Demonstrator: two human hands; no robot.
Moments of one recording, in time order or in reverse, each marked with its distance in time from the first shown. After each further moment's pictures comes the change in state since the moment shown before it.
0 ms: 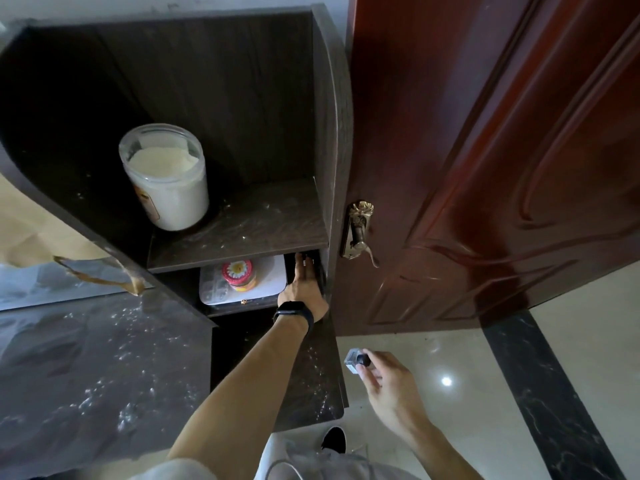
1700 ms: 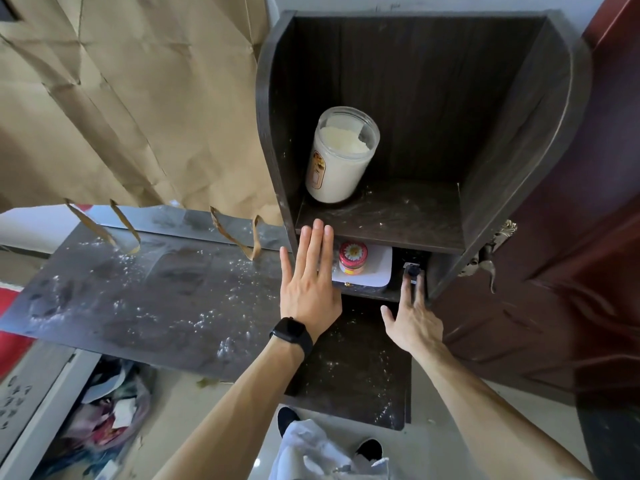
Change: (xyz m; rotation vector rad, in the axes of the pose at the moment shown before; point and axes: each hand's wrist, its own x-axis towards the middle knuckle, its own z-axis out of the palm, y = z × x) left_hand -0.124 -0.113 -0.073 0.123 0.695 -0.014; right_hand 0.126 -0.099 0.070 -0.563 -0.150 -0.071
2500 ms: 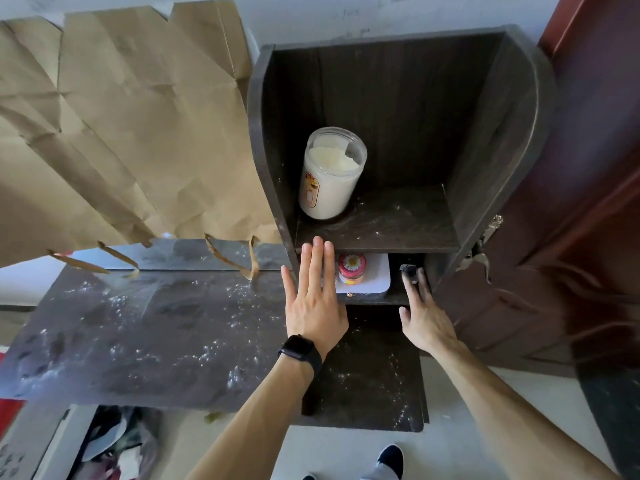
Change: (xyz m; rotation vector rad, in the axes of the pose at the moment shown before) left_hand 0.000 -0.009 -0.005 0.030 -0.053 0.066; right_hand 0.000 0.010 -0.008 0.164 -0.048 -0.011
